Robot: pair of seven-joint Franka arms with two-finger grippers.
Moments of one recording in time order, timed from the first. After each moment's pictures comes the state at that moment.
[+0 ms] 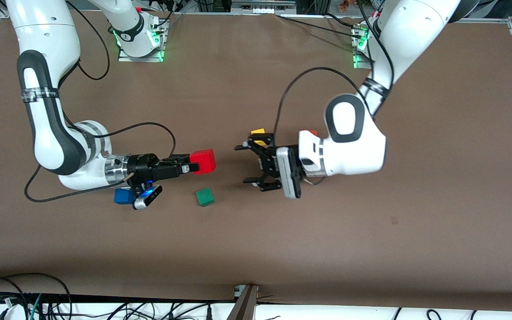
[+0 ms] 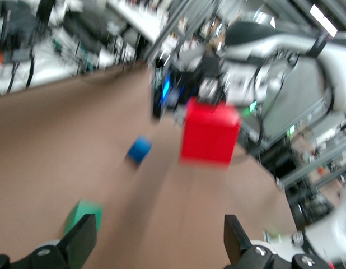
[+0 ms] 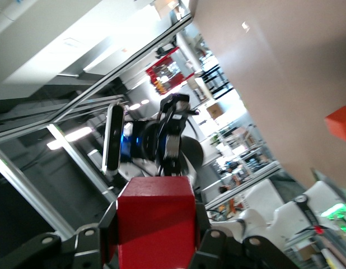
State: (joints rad) left arm -0.21 0.71 -0.32 -1.33 -1.08 2.15 1.03; right arm 0.15 0.65 0.00 -1.54 1.63 1.59 -0.05
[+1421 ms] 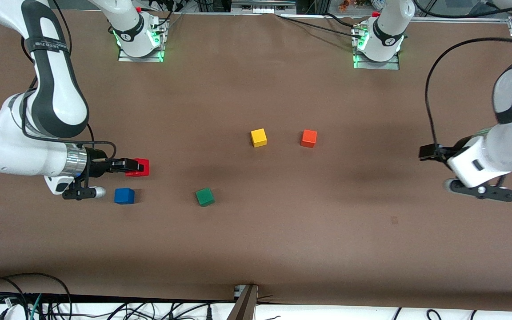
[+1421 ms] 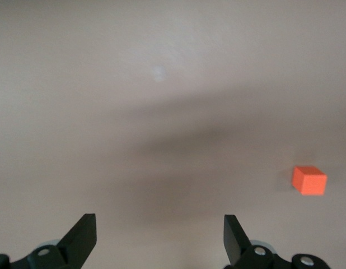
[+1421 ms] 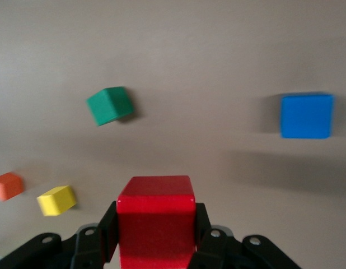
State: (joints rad) left arm 0.03 0.49 -0.15 -1.06 0.13 1.39 0.05; right arm 0.15 0.44 -0.06 -1.61 0.42 1.93 -0.09
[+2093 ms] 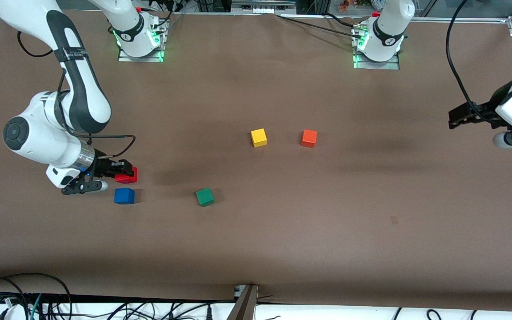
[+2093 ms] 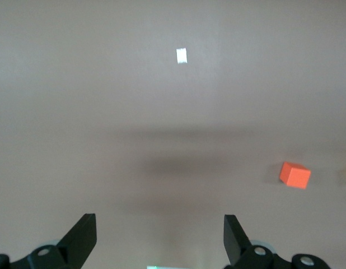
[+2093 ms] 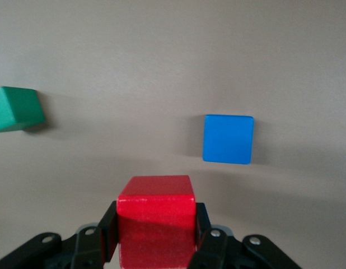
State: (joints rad) left arm 0.04 0.18 -0.11 -1.37 0.05 1.40 -0.09; right arm 0.15 0.40 -0.07 -1.88 0.27 2.28 -0.20
